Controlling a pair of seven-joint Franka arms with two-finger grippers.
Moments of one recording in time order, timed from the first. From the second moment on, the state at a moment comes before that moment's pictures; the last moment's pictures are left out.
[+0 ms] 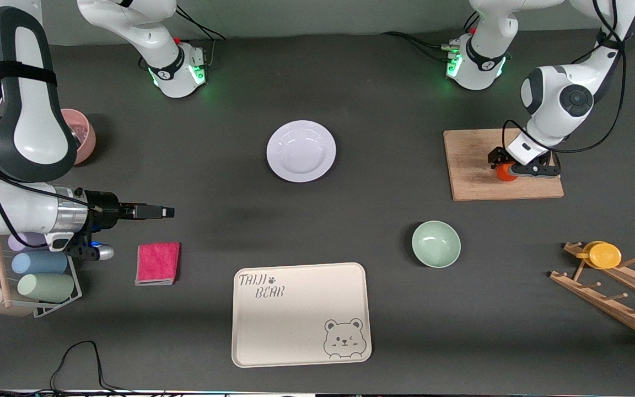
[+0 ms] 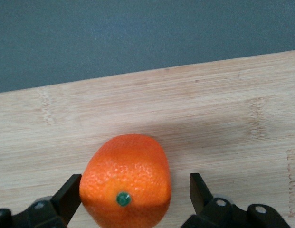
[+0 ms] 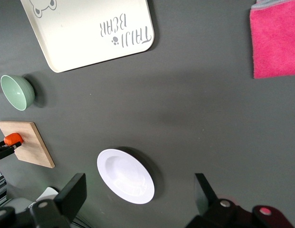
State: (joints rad) left arm 0.04 0.04 0.05 -2.78 0.06 2.82 0.13; right arm 0.09 0.34 -0.08 -1.61 0.54 1.69 0.04
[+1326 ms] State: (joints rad) left arm 0.04 -0.16 0.05 -2.40 0.06 2.18 0.13; right arm 0.09 0.34 -0.08 -1.64 0.66 1.69 0.04
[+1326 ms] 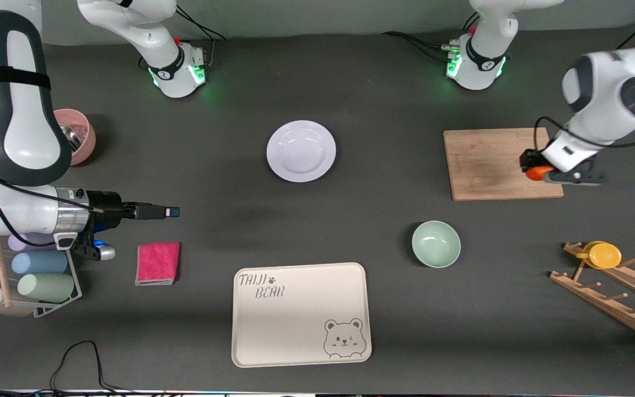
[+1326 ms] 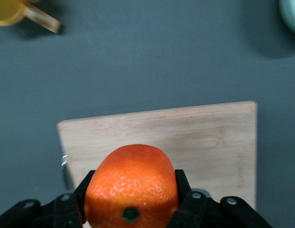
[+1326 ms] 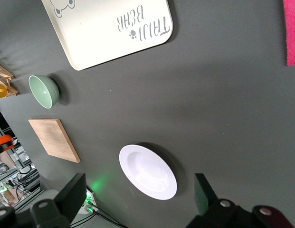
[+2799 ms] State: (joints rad) left arm -0.38 0.36 -0.76 -1.59 0.33 1.85 -1.46; right arm 0.09 0.34 -0.08 -1.65 0.66 1.69 0.04
